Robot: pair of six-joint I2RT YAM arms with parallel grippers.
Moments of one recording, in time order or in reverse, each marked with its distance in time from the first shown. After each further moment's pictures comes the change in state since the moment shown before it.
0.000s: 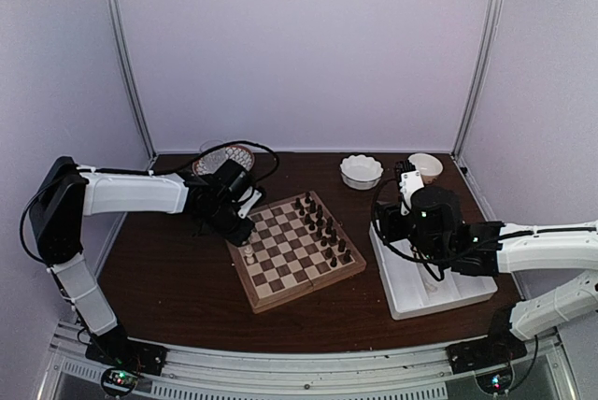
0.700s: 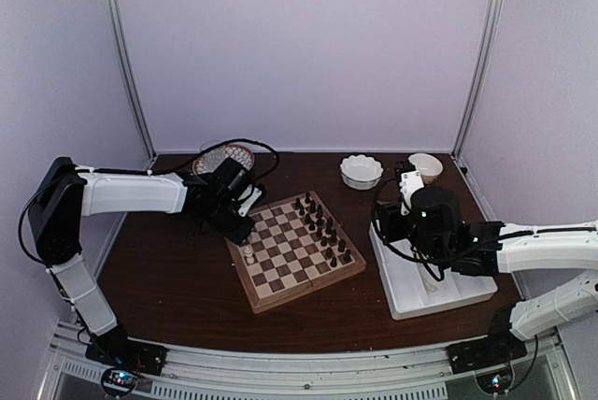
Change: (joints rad) left arm 0.000 -0.009 0.000 0.014 0.000 0.003; right arm 0.000 0.000 0.000 0.000 0.001 0.000
